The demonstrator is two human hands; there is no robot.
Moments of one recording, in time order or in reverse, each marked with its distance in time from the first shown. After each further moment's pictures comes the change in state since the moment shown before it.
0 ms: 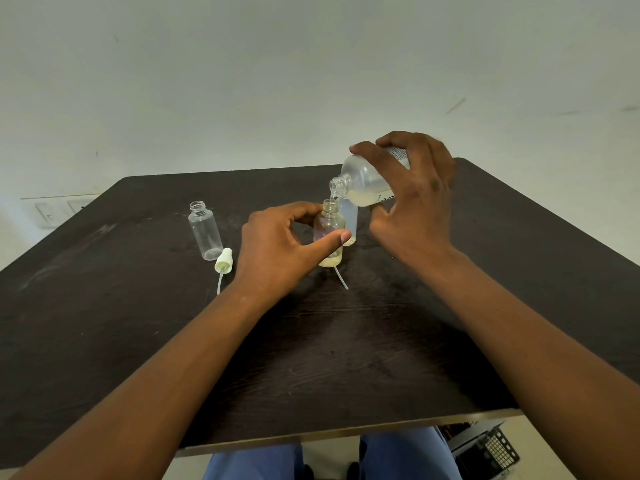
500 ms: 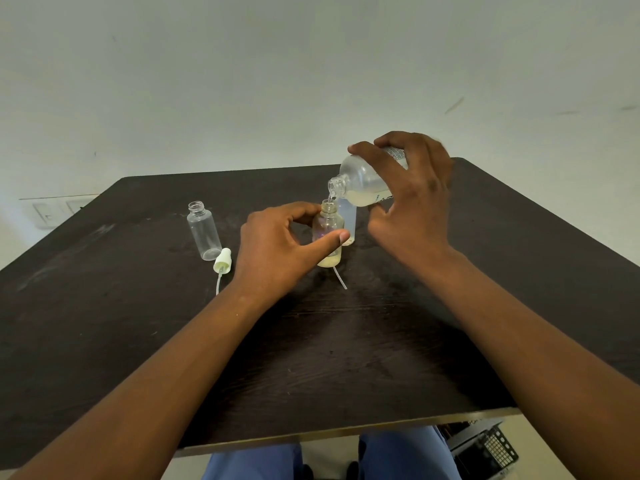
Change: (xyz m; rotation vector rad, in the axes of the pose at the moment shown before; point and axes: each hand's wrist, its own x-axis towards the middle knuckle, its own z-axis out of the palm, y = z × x) left_hand 0.000 0.000 0.000 0.006 0.005 0.012; right_hand 0.000 -0.001 0.001 0.005 0.013 0.003
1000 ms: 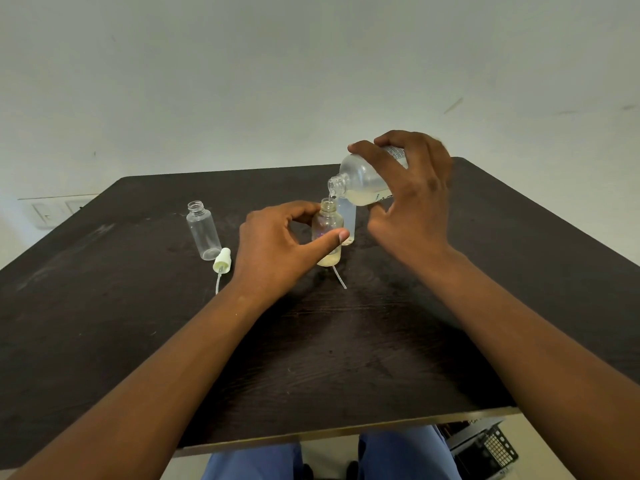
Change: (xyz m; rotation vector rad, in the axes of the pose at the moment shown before) left_hand 0.000 -0.001 0.001 0.002 0.012 -0.002; right_hand 0.000 0.000 0.000 -0.004 0.007 0.001
